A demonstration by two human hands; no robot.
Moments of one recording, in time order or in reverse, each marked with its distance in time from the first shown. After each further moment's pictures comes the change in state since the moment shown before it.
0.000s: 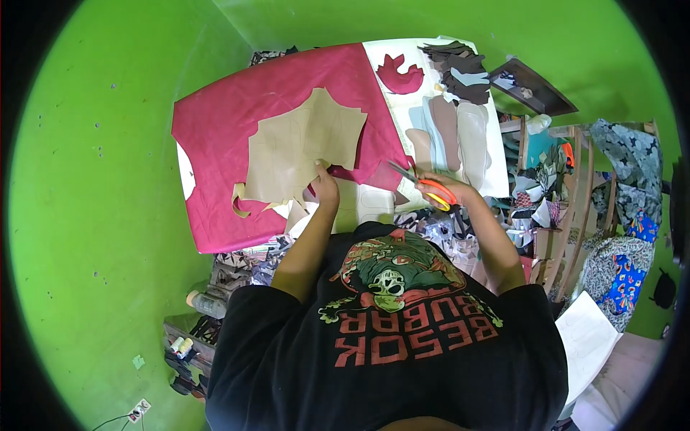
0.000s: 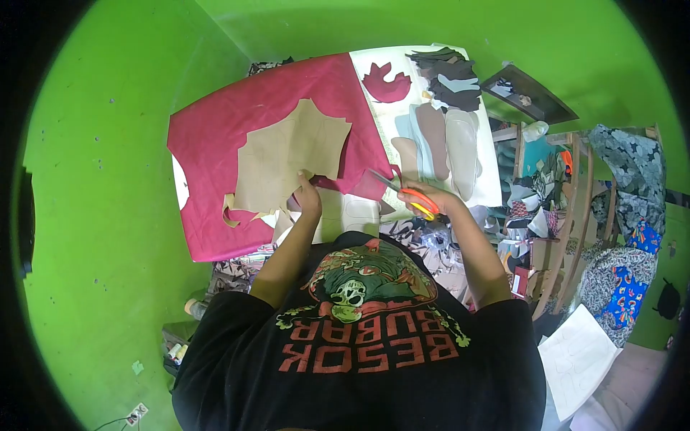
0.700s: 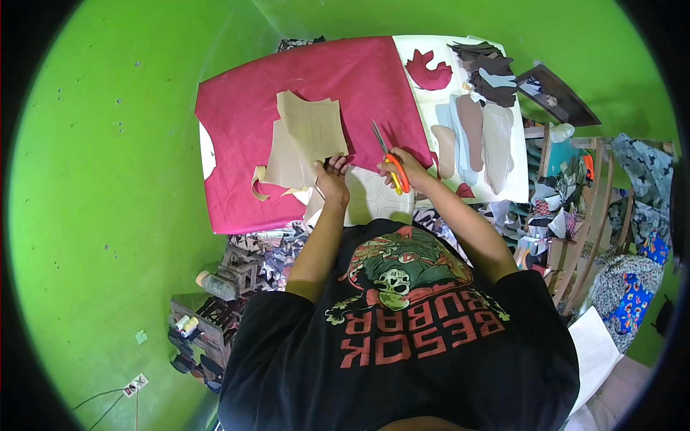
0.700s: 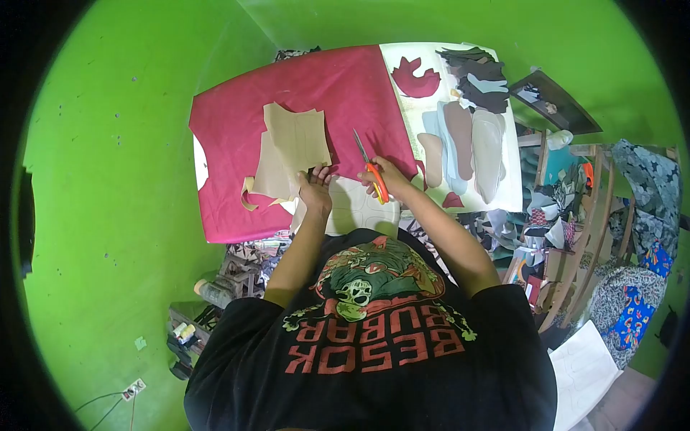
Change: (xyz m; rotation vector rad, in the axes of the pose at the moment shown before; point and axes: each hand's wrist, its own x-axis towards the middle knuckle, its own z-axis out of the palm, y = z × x) left_hand -0.023 0.060 -0.047 -0.715 -0.026 -0.347; right_hand 0.122 -0.043 0.095 0.172 0.177 -0.260
